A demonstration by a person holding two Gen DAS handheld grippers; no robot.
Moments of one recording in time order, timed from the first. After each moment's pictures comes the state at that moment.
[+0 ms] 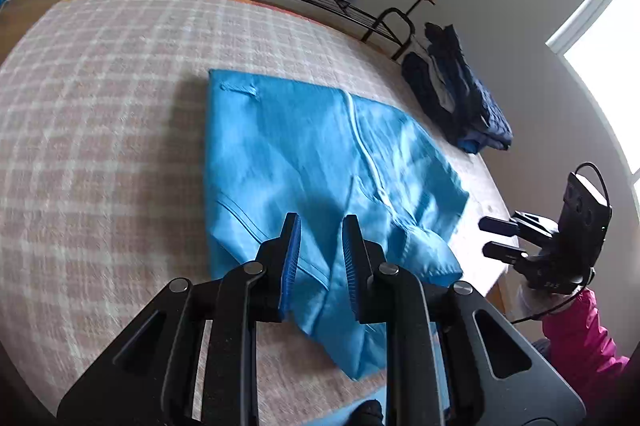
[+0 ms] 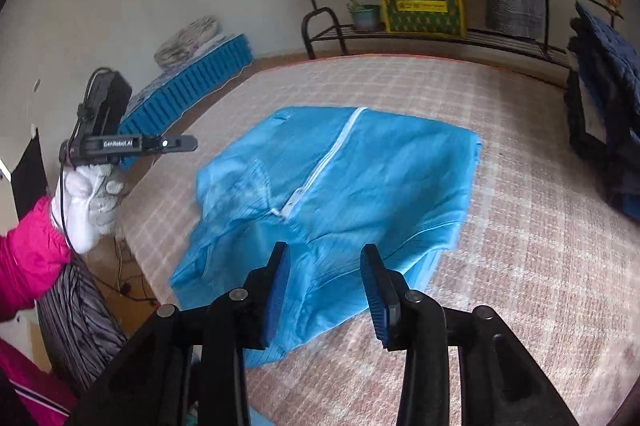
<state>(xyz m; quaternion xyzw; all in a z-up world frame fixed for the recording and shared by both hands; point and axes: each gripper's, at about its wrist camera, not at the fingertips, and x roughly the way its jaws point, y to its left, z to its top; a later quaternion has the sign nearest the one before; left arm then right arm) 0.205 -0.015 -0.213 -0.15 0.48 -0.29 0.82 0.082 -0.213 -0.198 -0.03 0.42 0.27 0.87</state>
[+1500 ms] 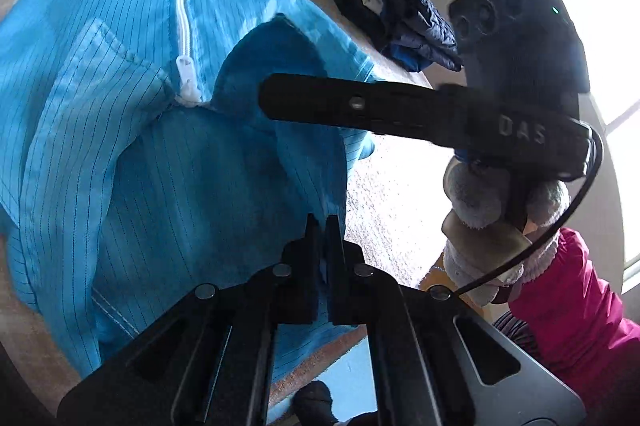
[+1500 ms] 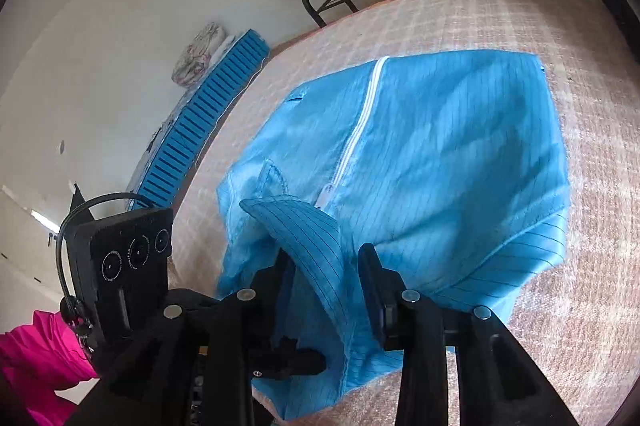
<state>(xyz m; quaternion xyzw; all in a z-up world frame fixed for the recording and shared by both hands) 0.158 -0.177 -0.262 -0.12 0.52 -0.39 0.75 0.170 -0.217 -0.247 0.17 0.49 0.31 0.80</state>
